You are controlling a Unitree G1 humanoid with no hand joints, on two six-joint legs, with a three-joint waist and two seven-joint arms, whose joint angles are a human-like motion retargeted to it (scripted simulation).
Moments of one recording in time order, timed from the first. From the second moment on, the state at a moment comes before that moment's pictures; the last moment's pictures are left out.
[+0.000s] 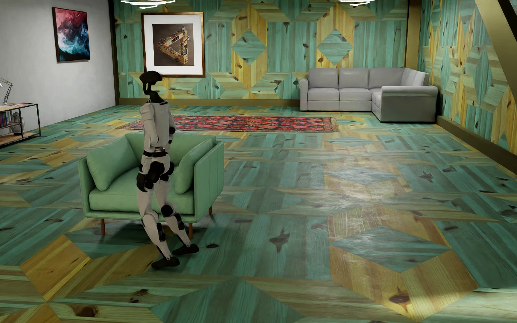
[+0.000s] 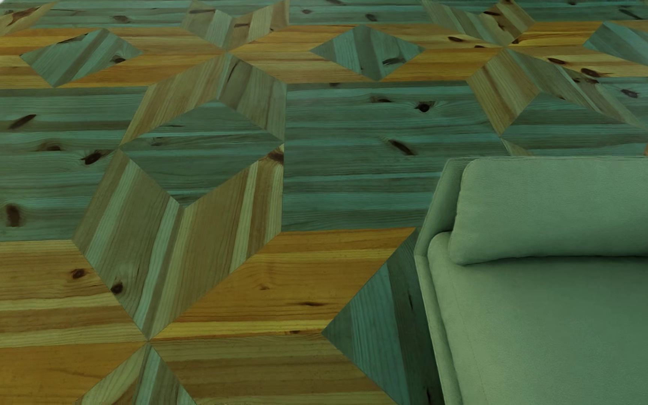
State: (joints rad) body -0.24 -0.14 0.06 -0.09 -0.09 -0.04 0.00 0.00 -0.06 0.54 0.51 0.28 0.17 -0.24 -0.29 0.40 -0.39 0.00 0.00 -0.58 0.53 0.80 0.89 0.00 0.00 0.00 0.00 0.00 0.00
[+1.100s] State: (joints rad) body -0.26 -0.30 -0.14 0.11 0.08 0.06 0.00 0.00 -0.04 1.26 0.54 0.28 0.21 -0.10 -0.12 0.40 -0.42 0.00 0.00 -0.62 0.38 0.77 0.69 0.00 0.00 0.00 0.00 0.00 0.00
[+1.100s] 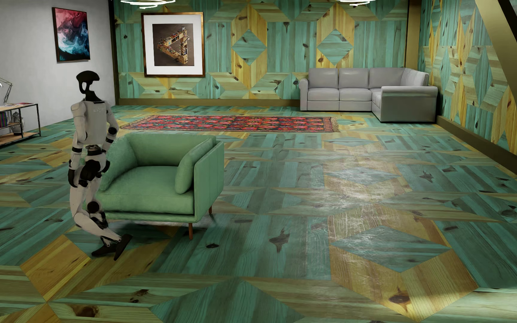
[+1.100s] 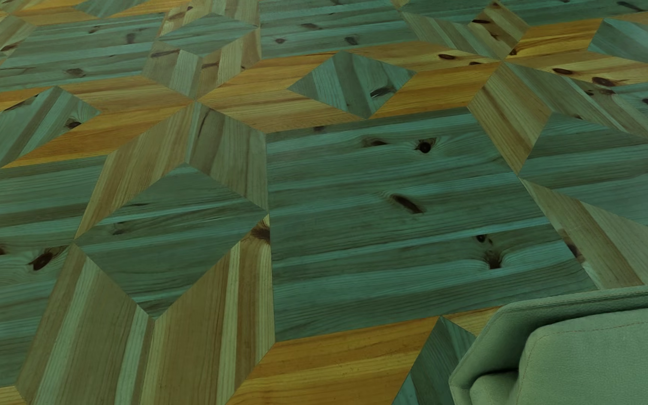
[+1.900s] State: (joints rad) body -0.19 -0.51 -0.17 -0.01 -0.08 -0.05 0.00 0.00 -0.03 0.49 1.49 0.34 0.32 -0.18 -0.22 0.42 -0.40 0.00 0.00 -0.63 0.41 0.87 0.96 0.00 0.00 0.00 0.00 0.00 0.00
